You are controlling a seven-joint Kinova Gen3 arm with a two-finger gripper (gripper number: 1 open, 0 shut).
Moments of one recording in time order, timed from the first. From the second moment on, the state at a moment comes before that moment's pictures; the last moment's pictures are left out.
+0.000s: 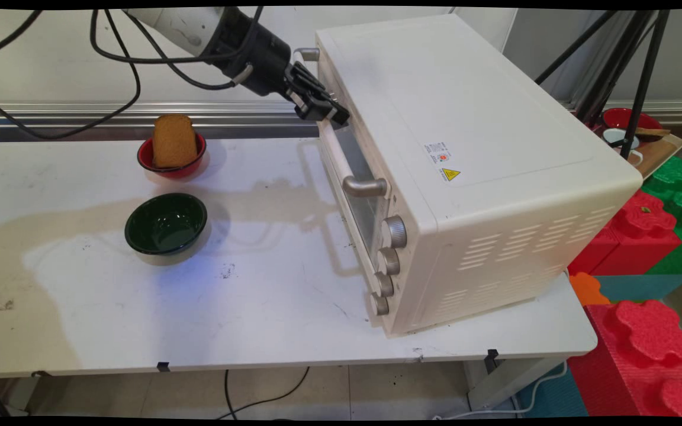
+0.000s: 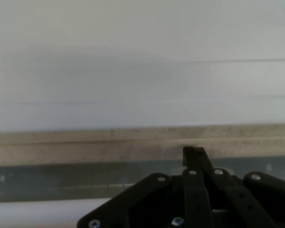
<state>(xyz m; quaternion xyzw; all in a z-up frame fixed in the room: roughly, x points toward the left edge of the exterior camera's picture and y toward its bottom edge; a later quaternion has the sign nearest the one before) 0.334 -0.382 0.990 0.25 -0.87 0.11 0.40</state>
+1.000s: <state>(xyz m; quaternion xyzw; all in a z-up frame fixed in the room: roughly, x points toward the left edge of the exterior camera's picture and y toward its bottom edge) 0.371 -0.354 0.968 0.26 -0.88 0.11 0.38</state>
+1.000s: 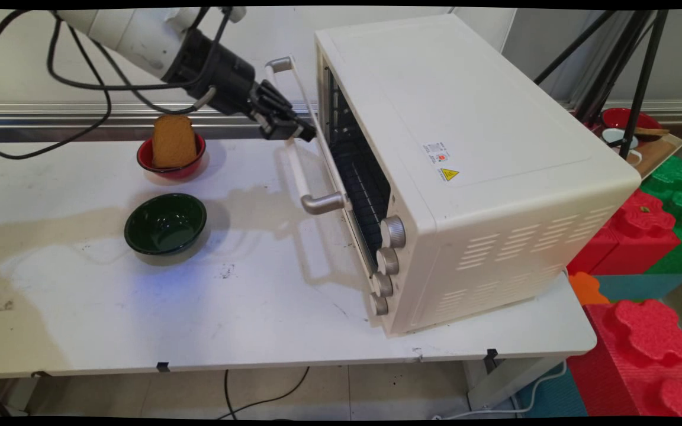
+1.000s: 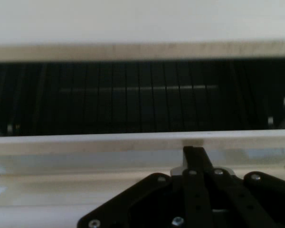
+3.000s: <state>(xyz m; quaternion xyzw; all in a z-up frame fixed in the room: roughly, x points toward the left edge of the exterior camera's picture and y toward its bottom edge) 0.465 -0.287 0.860 0.24 -0.91 0.10 0.33</state>
